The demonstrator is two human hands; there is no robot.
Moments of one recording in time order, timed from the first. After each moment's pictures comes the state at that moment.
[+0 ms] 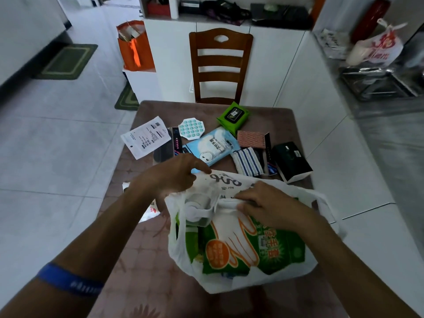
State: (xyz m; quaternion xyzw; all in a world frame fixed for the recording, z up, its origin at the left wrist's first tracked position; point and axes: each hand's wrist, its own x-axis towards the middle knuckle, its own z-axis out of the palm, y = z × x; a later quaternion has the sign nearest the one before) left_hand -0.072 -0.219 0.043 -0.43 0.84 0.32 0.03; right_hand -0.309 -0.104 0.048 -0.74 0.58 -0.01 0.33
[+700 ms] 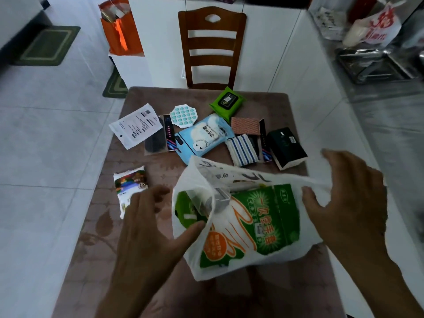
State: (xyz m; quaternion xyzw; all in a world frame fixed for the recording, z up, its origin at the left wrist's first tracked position) left_hand -0.058 -0.051 0.075 -0.62 0.68 0.29 -0.27; right_hand -0.349 -0.024 0.086 -0.58 0.79 -0.17 -0.05
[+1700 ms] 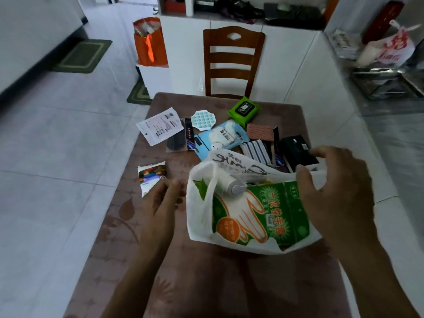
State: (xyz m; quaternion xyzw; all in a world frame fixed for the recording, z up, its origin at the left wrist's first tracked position) left_hand -0.037 -0.046 0.039 -0.61 0.48 0.42 -0.47; right_hand -0.285 -0.012 0.127 -0.56 0.78 -0.28 0.02
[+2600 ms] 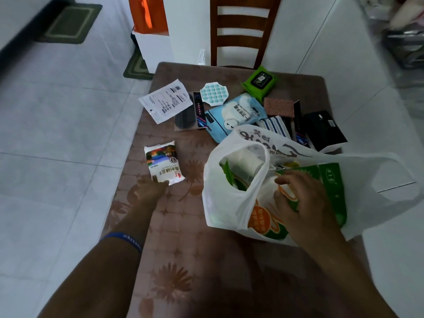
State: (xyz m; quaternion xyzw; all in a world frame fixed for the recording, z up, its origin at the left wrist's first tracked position) left_hand 0.070 -0.163 -0.167 -0.84 0.42 0.33 -0.07; right_hand -0.233 -0.017 0.005 -0.61 0.74 -0.23 0.17
